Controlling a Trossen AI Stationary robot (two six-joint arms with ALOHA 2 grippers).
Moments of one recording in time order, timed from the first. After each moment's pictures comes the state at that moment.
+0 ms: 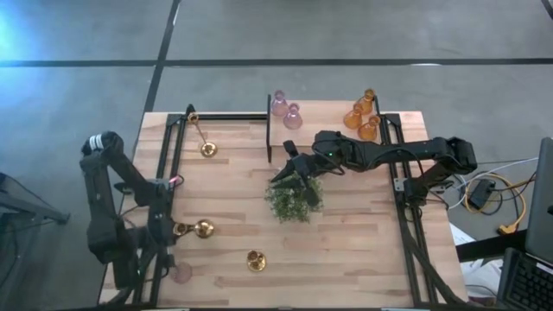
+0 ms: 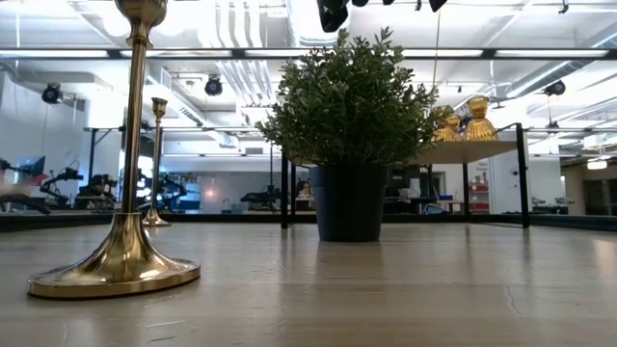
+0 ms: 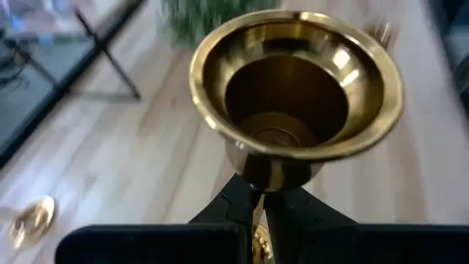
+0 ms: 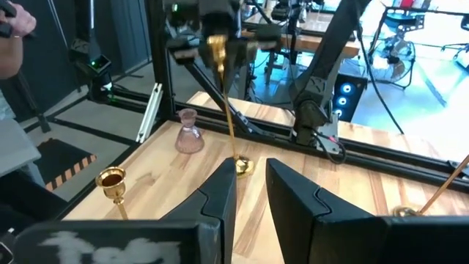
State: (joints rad) left arm -1.28 1.25 1.07 -1.40 -0.96 -1.49; right arm -0.05 1.52 1.20 0.08 -0.40 -0.11
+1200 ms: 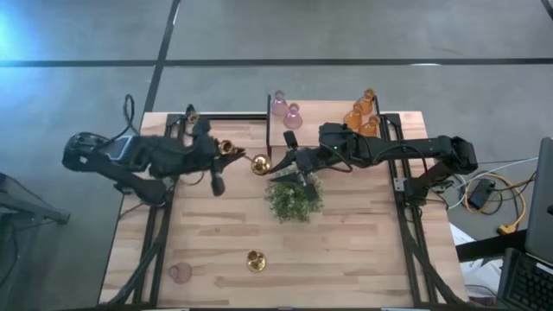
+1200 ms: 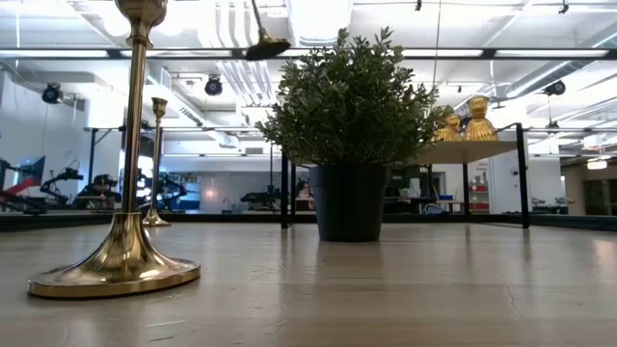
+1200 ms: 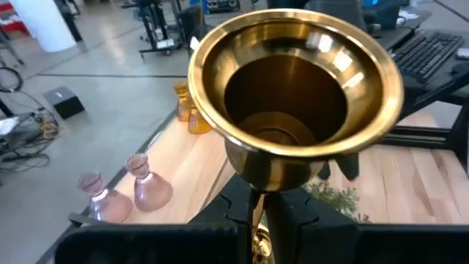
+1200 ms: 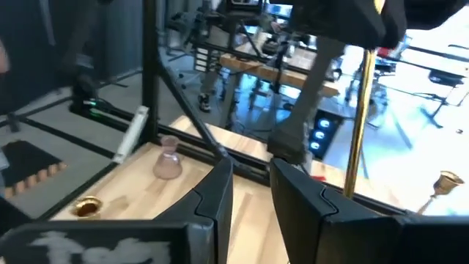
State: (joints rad) left arm -0.24 1.09 1.39 -0.57 -0.56 -0.06; right arm -0.05 1.52 1.30 0.05 -0.37 -0.22
